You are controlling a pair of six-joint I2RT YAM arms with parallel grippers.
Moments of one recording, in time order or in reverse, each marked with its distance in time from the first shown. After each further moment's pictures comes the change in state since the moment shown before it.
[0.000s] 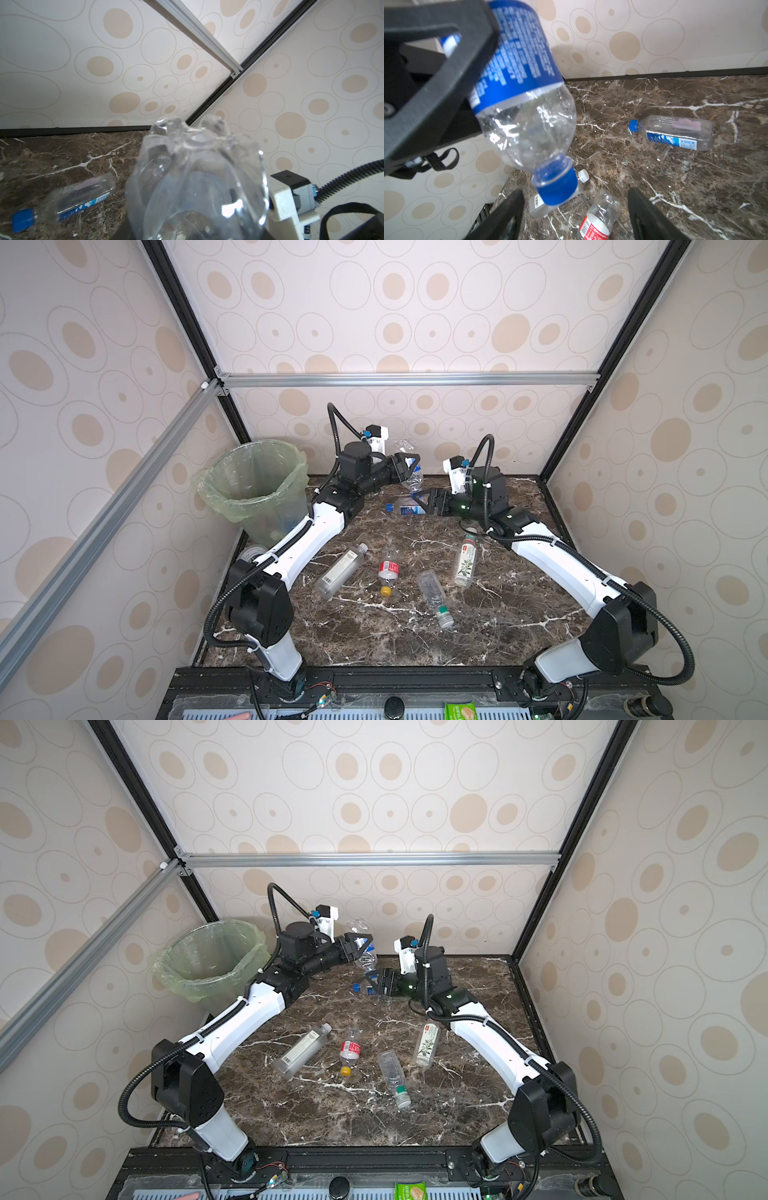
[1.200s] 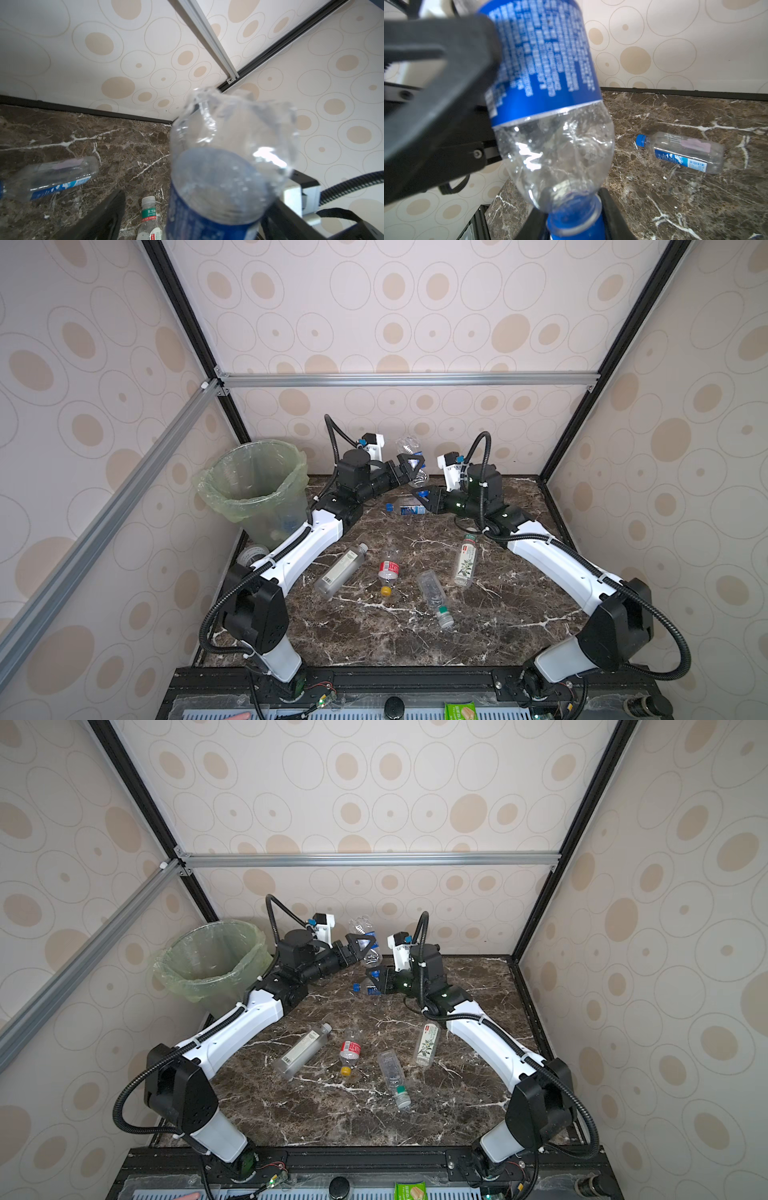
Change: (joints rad) left arm -0.009 -0.042 -0.113 0.056 -0.007 -0.174; right arm 0.026 0.010 0.018 0.033 0.016 -0.060
